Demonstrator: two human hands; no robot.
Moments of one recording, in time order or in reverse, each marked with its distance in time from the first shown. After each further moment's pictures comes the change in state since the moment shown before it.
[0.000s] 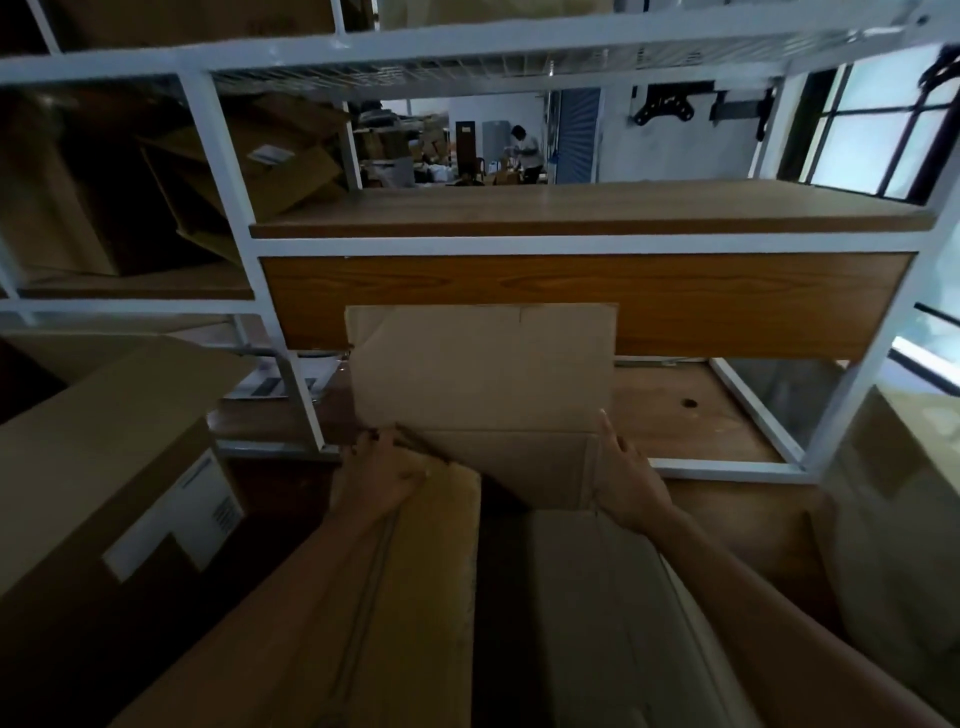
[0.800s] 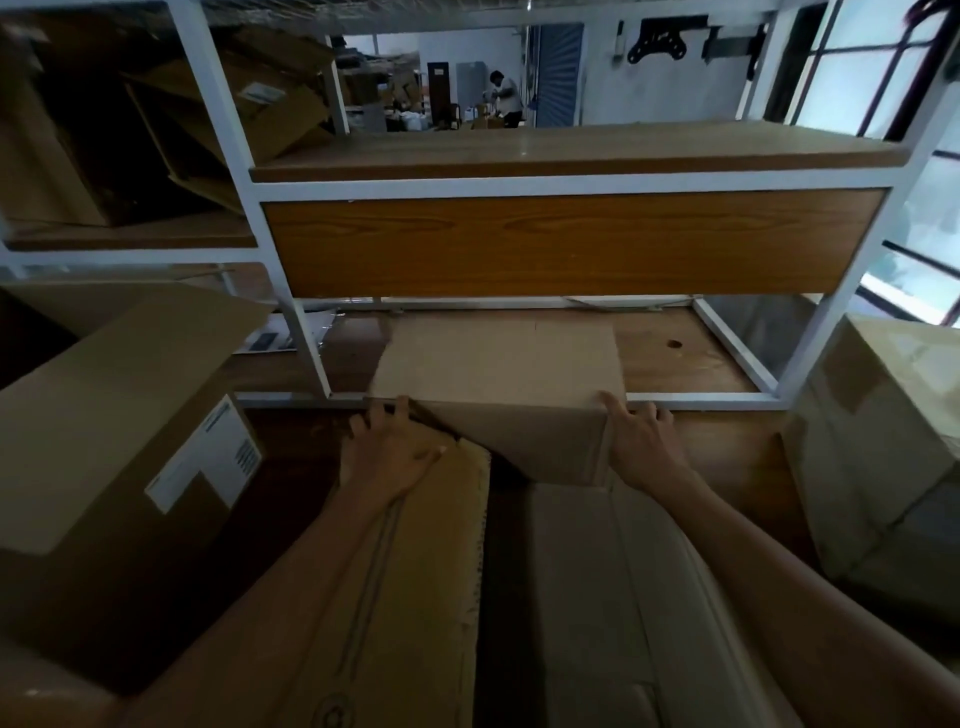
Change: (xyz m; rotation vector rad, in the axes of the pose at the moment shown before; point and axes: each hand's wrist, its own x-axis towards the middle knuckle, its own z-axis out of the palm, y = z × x) left_hand -0.072 -0.002 -0.004 0.174 -0.014 0.068; right_hand -0.063 -0.012 0.009 -0.196 0.035 0.132
